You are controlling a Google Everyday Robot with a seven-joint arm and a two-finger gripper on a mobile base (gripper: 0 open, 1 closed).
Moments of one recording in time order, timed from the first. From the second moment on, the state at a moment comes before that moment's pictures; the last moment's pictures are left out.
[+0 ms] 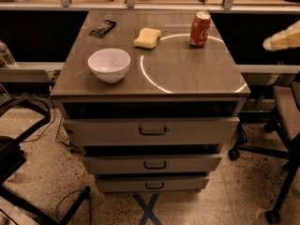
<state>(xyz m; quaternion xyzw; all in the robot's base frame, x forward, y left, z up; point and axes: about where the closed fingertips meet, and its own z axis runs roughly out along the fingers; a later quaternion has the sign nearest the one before) 0.601 -0.331 1.038 -0.40 0.71 -0.05 0.58</state>
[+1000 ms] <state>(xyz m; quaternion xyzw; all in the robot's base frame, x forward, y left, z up) 0.635 -0.326 1.053 -0.38 0.70 -0.06 0.60</state>
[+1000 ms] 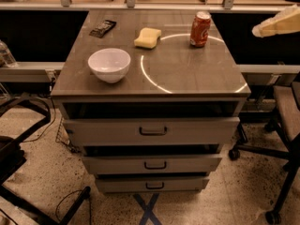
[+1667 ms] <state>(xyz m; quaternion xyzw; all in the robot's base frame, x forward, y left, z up) 0.749 -0.278 1.031 -0.33 0.72 0.04 0.61</state>
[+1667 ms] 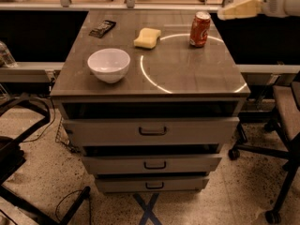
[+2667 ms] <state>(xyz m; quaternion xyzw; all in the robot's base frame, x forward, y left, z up) 0.842 -0.229 0.959 -0.28 0.71 0.17 0.62</state>
